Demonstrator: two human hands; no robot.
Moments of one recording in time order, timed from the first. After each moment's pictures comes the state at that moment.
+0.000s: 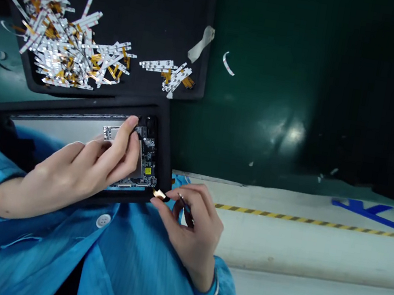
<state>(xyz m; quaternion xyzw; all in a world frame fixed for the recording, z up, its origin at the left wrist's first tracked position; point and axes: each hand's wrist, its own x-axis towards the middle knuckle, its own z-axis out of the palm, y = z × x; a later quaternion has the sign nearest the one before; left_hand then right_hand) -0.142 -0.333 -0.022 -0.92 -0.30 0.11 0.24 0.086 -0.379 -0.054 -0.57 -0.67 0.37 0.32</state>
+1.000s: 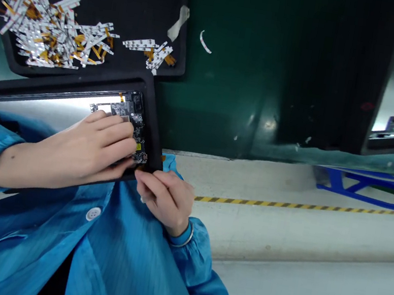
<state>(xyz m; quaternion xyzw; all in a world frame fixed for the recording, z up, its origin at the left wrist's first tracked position) -0.130 -0.318 -0.041 -0.94 -0.29 -0.11 -0.14 0.067 -0.392 -0.087 -0.46 -0.76 0.10 0.44</state>
